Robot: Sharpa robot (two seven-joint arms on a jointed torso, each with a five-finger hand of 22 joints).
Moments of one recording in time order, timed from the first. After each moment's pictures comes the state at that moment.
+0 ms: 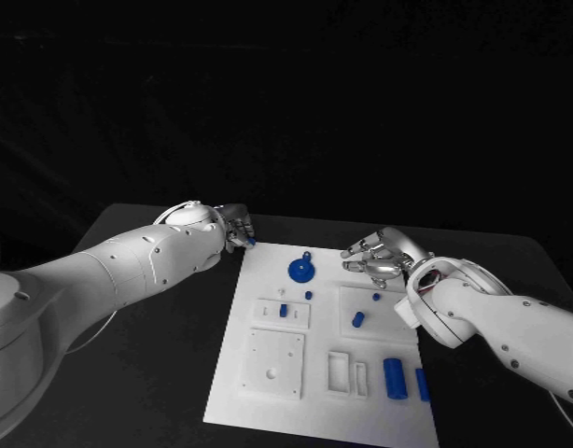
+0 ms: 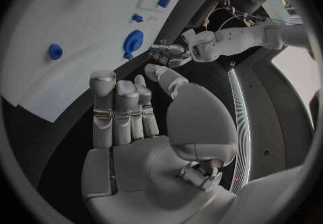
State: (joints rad) left arm 1.40 -0.36 -0.16 0.68 -1.27 -0.09 -0.12; left_hand 1.45 0.01 0.22 0.02 0.05 0.89 0.10 0.06 0.06 1.00 0.11 0.06 0.06 1.26 -0.01 0.87 0.31 0.06 1.19 -0.02 0.07 1.31; right arm 1.06 -0.71 0.24 1.43 -1.14 -0.39 -0.19; right_hand 1.17 -0.17 0.45 -0.14 0.55 1.12 0.09 0.06 0.06 1.25 -0.02 1.06 1.09 1.45 -0.09 0.97 1.06 0.08 1.47 -0.11 0.66 1.31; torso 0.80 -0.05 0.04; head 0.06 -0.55
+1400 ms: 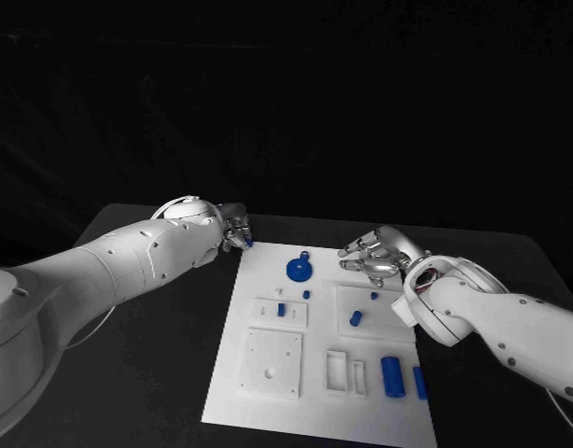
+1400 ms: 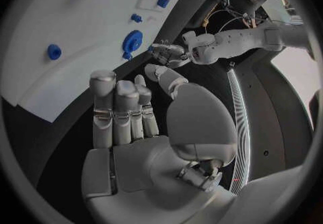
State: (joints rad) left arm 1.41 -0.35 -0.16 0.65 -1.26 -0.01 -0.10; left_hand 1.39 0.00 0.42 -0.03 0.19 1.04 0.13 0.06 0.06 1.10 0.10 0.06 0.05 1.26 -0.01 1.00 0.32 0.08 1.13 -0.03 0.26 1.31; right arm 1.06 -0.71 0.24 1.43 -1.14 -0.39 -0.19; right_hand 1.17 -0.17 0.45 -0.14 0.55 1.12 0.09 0.06 0.06 1.25 -0.02 1.06 1.09 1.45 -0.09 0.97 1.06 0.08 1.47 -0.11 0.66 1.31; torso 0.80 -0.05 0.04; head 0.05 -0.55
